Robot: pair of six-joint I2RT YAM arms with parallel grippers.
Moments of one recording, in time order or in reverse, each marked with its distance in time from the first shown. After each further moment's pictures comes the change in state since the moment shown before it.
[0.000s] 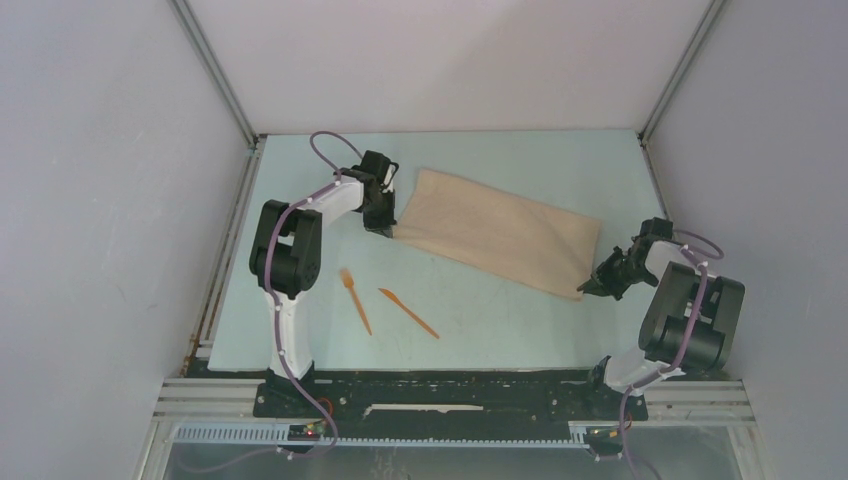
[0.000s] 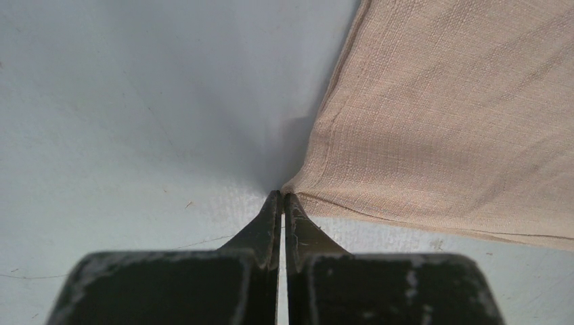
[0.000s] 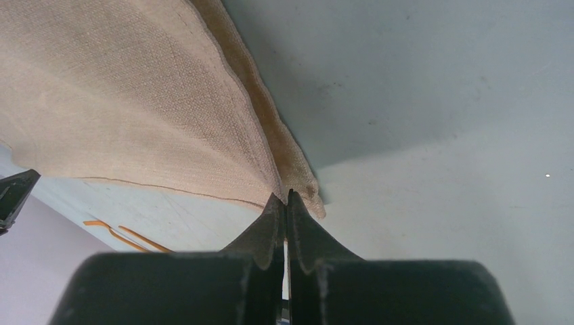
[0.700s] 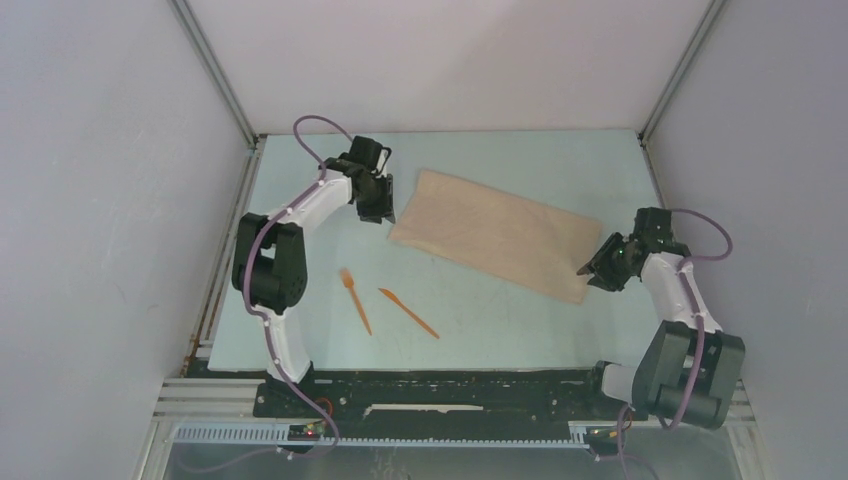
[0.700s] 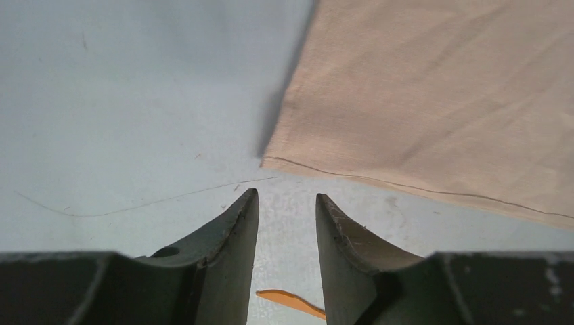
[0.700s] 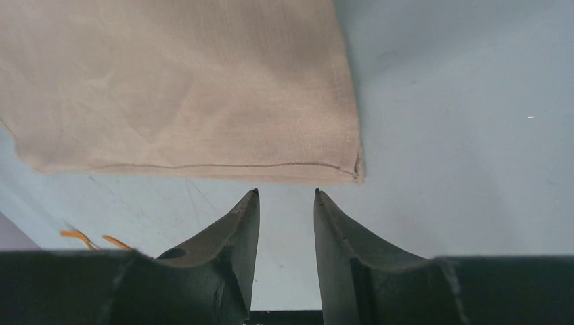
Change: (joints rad) left arm 0.000 -0.144 0.003 -0.058 -0.014 -0.010; right arm 0.101 -0.306 0.010 -0.052 0.132 0.039
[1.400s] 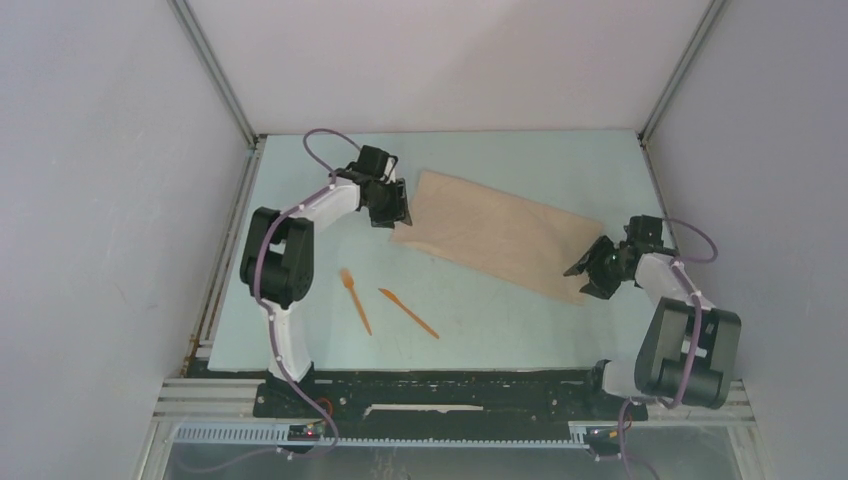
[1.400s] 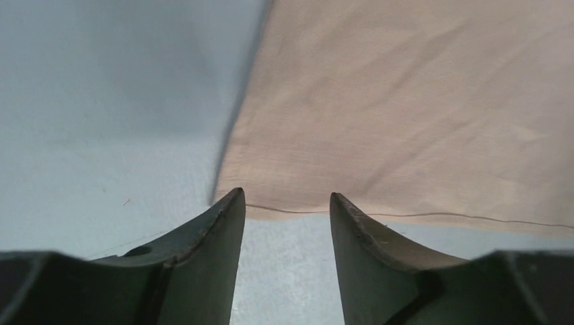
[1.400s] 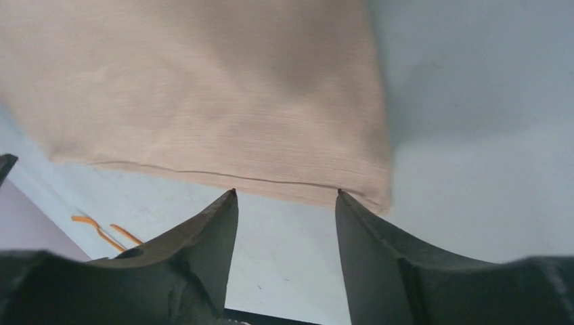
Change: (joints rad) left arm -0.020 0.076 -0.046 0.155 0.113 -0.079; right arm 0.006 0.143 -0.097 0.144 -0.097 0.009
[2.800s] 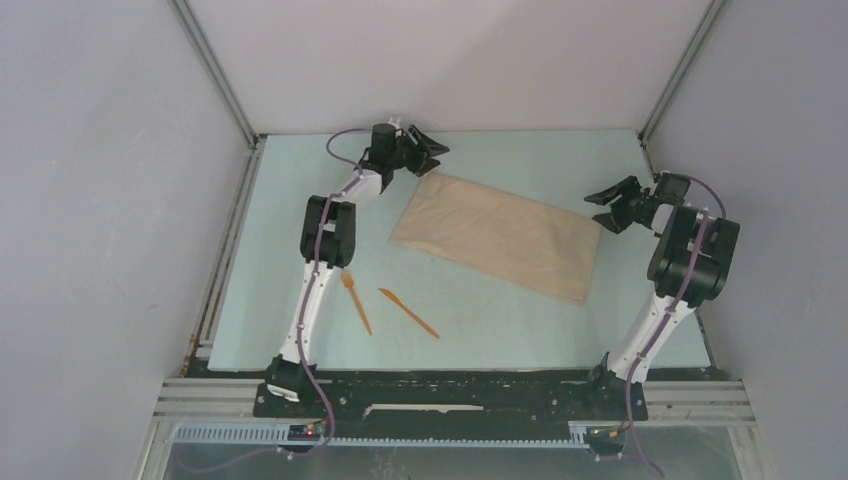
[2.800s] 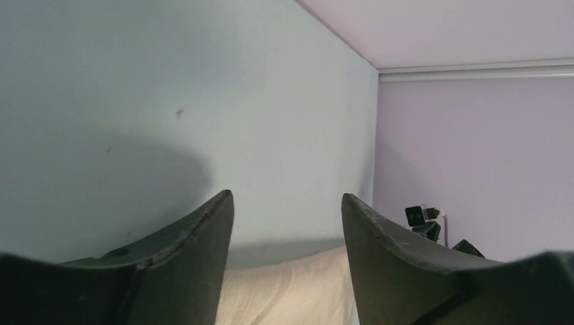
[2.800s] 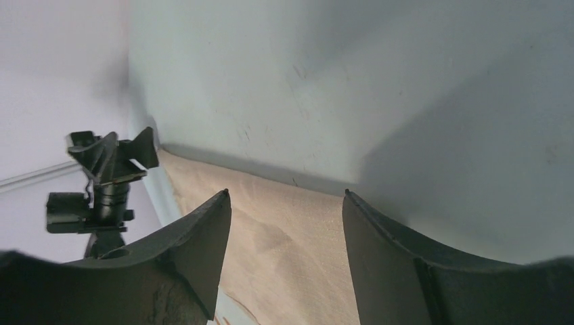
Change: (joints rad) left arm 0.076 0.735 0.749 0.694 0.359 -0.675; right arm -0.145 0.657 0.498 0.540 -0.318 0.203
